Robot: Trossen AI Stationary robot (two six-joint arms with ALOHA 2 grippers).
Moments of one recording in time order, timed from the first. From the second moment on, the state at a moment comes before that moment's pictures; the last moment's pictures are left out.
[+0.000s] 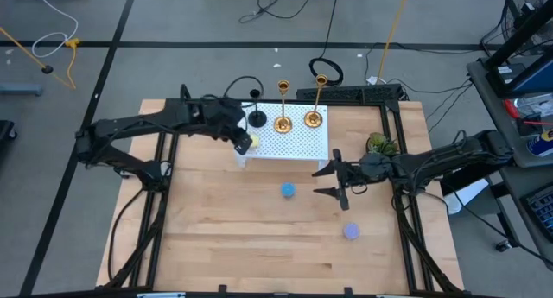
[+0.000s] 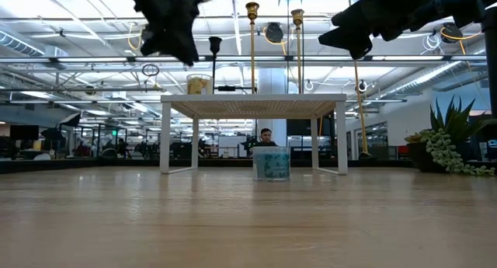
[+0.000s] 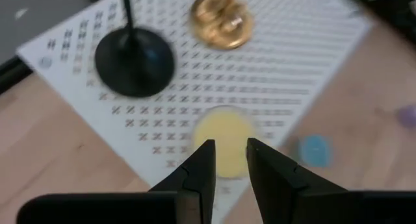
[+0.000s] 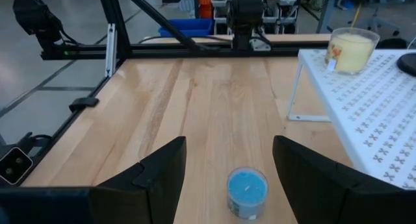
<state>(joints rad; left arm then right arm) 0.29 1.33 1.23 -0.76 -0.05 -0.45 0.16 1.03 0.51 0.26 0.06 0.09</state>
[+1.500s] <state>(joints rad) 0.17 1.10 1.24 -0.81 -0.05 -0.19 0.13 1.76 0.97 -0.10 0.03 -0.24</state>
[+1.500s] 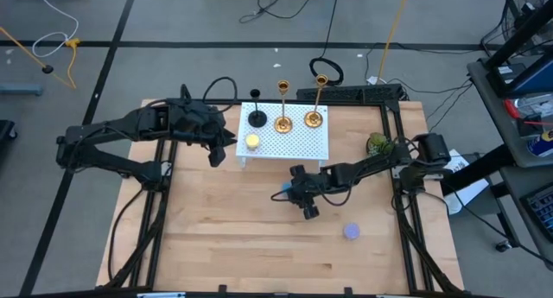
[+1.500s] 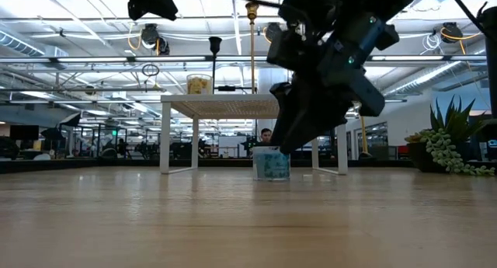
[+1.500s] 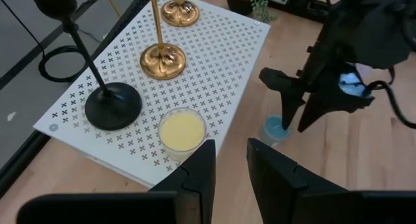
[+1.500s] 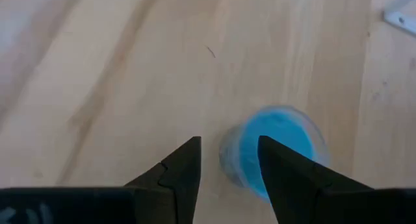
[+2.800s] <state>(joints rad) 0.17 1.11 1.24 -0.81 -0.05 -0.18 0.17 1.58 1.01 -0.14 -0.09 -0.13</state>
